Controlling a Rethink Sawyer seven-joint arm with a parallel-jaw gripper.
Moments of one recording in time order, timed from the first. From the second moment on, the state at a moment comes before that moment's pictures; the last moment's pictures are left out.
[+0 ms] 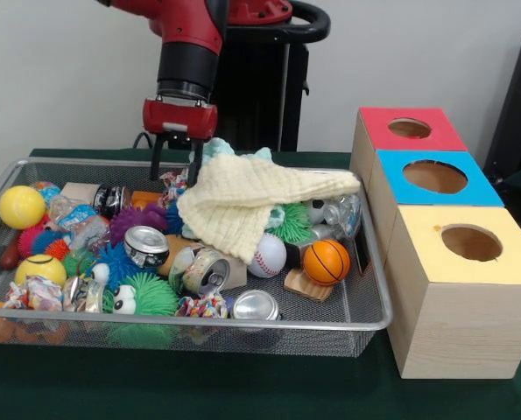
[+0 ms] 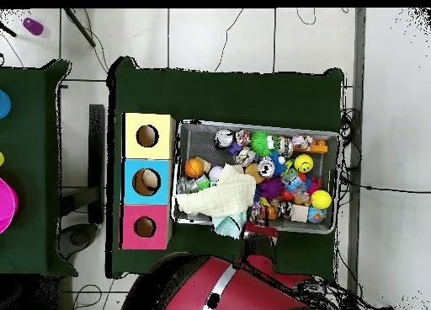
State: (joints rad) arm -0.27 -0.29 -0.43 2.00 -0.51 -0.91 2.15
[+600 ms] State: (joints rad) arm -0.25 -0.26 -0.53 1.92 -0.53 -0.96 2.15
